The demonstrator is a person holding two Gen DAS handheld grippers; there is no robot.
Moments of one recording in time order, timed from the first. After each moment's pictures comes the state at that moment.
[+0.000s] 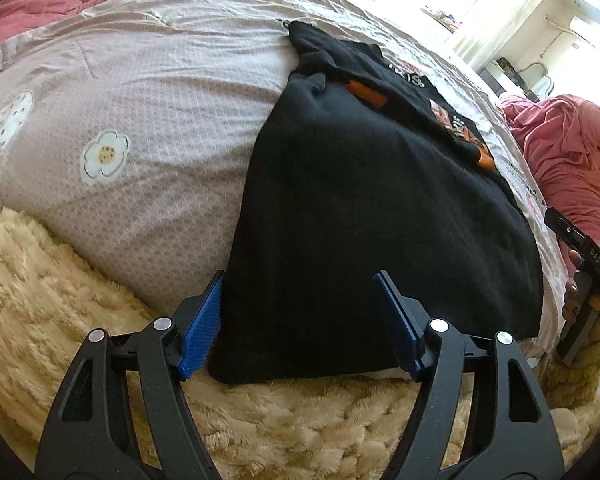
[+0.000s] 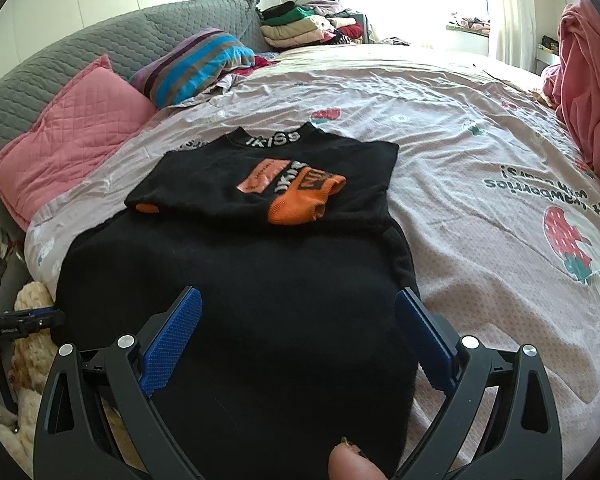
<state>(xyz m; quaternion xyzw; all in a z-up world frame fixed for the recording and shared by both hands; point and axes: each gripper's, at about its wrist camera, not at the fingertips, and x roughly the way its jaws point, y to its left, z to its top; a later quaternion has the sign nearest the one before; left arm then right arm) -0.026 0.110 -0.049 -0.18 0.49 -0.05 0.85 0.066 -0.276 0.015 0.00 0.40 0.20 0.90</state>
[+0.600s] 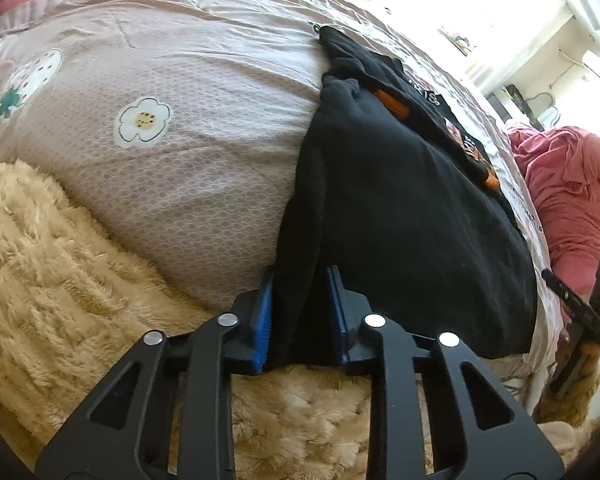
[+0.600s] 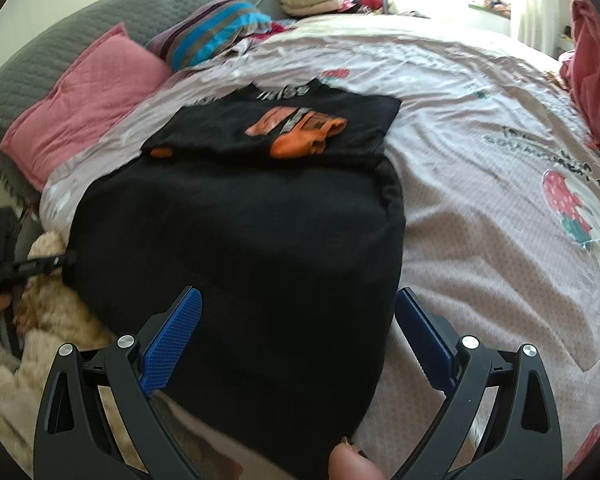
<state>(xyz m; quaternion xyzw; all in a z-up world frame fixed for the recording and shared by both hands) -0.042 0.134 -0.056 -0.24 0.47 -0.03 0.85 0.033 -0.303 0.001 -0.02 0.45 0.24 0.86</state>
